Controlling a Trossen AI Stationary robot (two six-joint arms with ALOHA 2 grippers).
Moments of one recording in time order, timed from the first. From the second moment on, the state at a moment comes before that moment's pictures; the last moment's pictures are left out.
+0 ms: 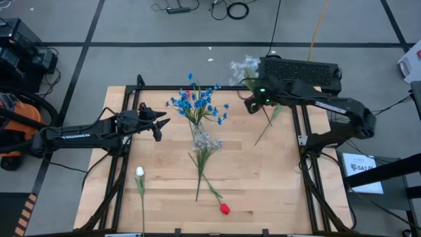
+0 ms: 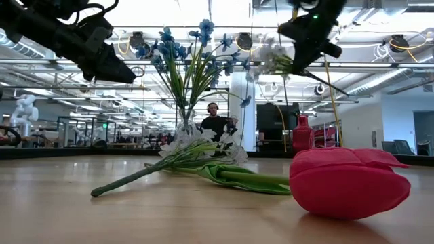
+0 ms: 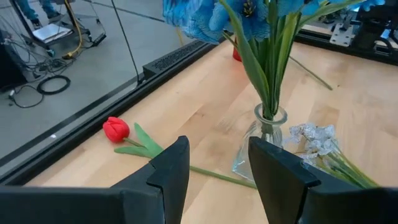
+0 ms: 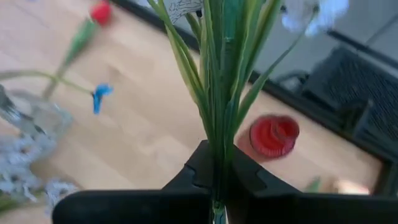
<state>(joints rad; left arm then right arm) 0.22 0.57 0.37 -0.17 -0.29 -0.14 -0.42 1.29 1.25 -0.90 0.34 0.48</state>
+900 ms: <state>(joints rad) 0.22 0.57 0.37 -0.17 -0.29 -0.14 -0.67 0.89 0.49 0.42 0.20 -0.11</state>
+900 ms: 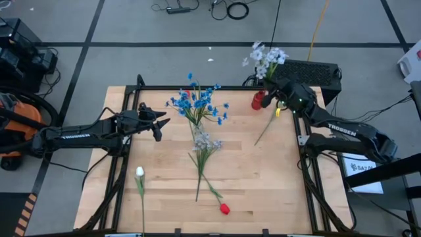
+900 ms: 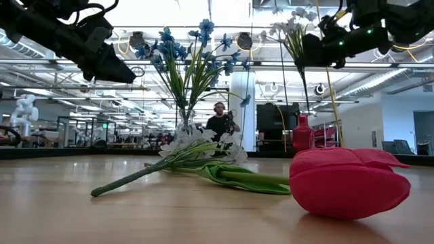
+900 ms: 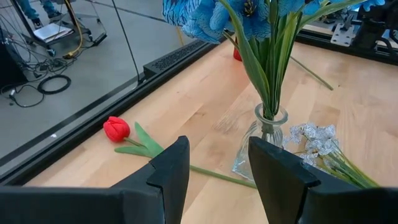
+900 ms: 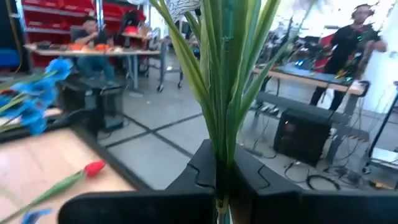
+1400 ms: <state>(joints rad) 0.22 0.57 0.37 -0.17 -0.29 -0.15 -0.80 0.98 0.49 0.53 0.02 -0.06</state>
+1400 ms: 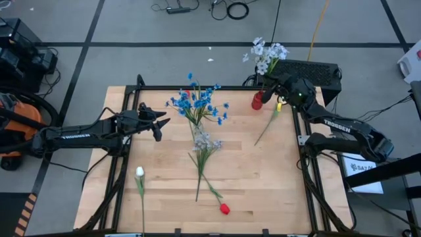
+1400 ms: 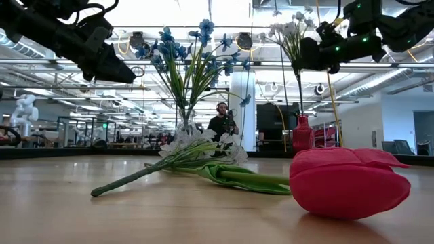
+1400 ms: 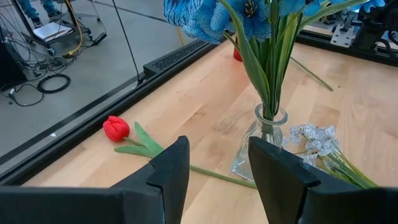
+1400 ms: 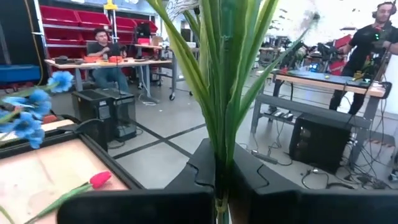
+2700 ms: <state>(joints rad) 0.22 0.57 0.37 -0.17 -0.29 -0.15 -0.84 1.14 0.26 0.82 -0.02 -0.04</state>
